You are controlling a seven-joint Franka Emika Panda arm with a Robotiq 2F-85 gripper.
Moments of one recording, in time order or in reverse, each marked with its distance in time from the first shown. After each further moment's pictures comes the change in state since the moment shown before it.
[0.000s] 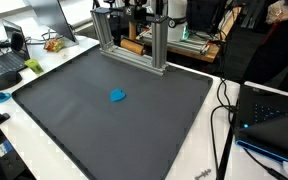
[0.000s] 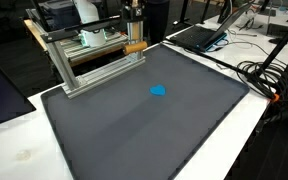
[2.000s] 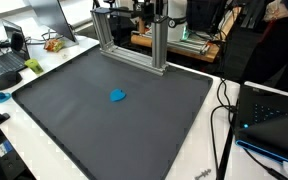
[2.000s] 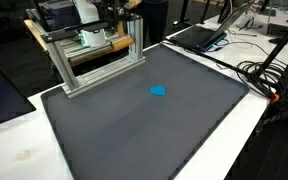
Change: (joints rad) arm -0.032 -0.285 -0.067 -0.257 0.079 -0.033 -0.217
